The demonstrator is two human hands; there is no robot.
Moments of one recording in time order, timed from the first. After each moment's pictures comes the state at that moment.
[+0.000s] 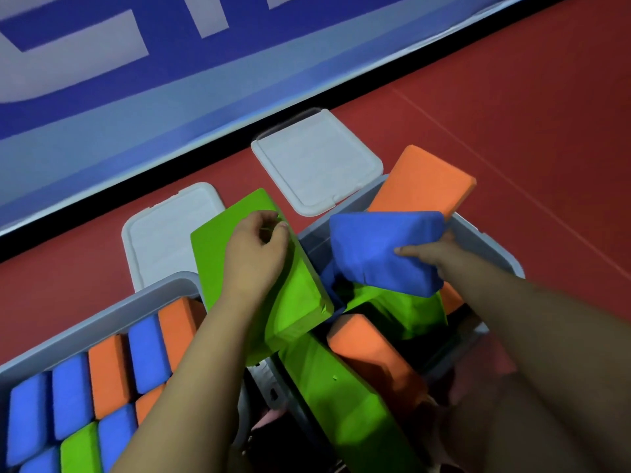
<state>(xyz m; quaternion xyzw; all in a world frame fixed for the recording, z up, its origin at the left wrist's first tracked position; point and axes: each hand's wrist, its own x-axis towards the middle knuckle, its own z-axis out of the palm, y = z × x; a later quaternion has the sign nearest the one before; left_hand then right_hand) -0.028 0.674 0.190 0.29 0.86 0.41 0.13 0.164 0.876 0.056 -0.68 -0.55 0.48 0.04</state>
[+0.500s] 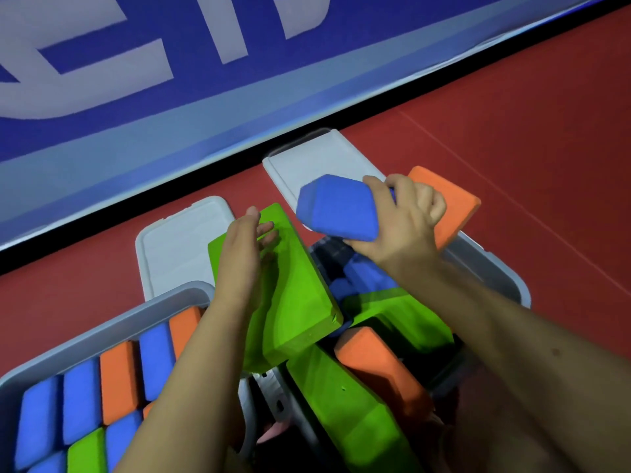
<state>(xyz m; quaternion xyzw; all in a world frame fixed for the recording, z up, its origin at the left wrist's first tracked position) -0.040 0.666 0.215 0.07 0.70 0.64 0.30 0.101 0.805 0.185 -0.39 -0.87 0.02 0.29</state>
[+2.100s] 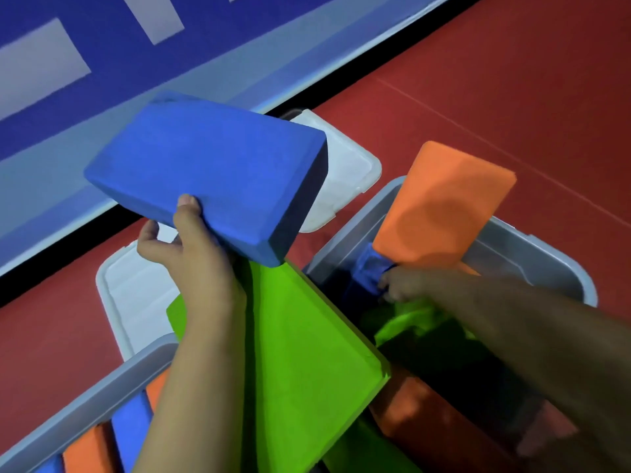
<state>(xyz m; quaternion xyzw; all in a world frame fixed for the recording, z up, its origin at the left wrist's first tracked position) -0.120 0.733 0.165 -0.01 0.67 0.73 0.16 0.077 0.881 -0.005 -0.41 -0.79 0.34 -0.31</state>
